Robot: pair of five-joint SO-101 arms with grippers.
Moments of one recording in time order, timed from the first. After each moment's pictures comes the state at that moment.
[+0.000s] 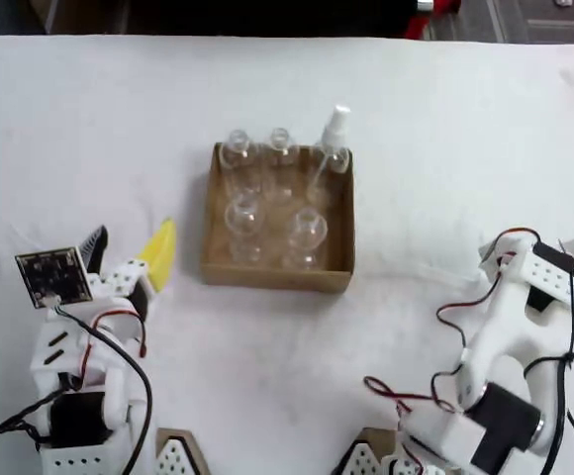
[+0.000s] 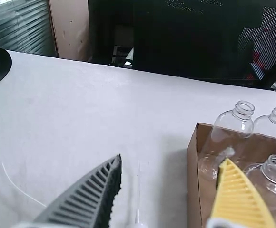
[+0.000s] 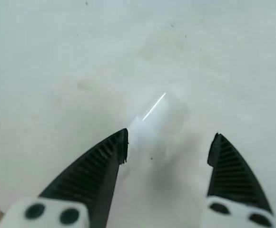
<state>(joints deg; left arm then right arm) -11.7 -104.0 84.4 47.9 8.1 30.3 -10.1 39.2 48.2 -39.1</state>
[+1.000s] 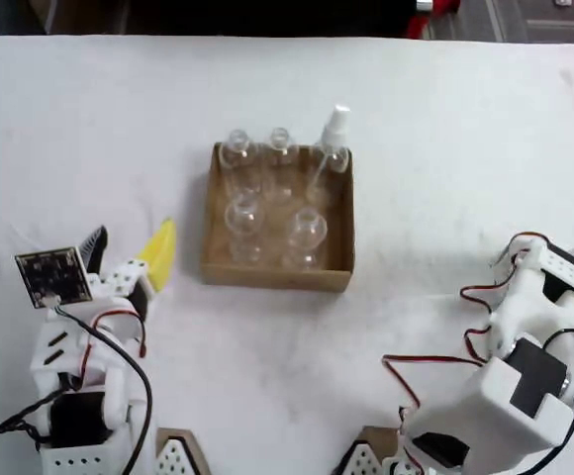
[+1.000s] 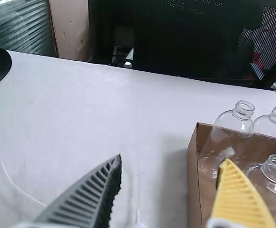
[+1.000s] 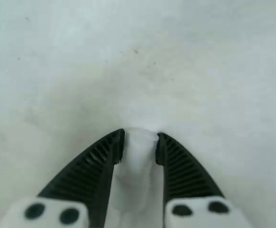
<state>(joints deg) -11.7 -104.0 84.4 47.9 8.1 30.2 9.8 31.0 41.9 -33.6</state>
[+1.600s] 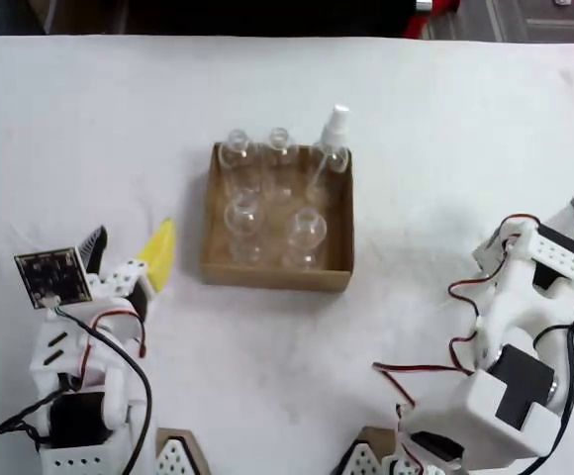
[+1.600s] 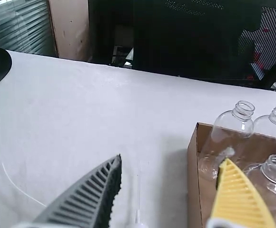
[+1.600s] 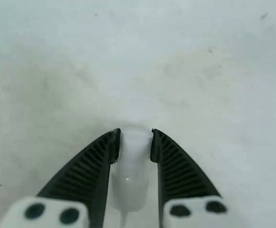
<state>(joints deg) -11.7 -104.0 84.4 47.9 8.1 27.6 1.5 29.7 49.6 -17.7</state>
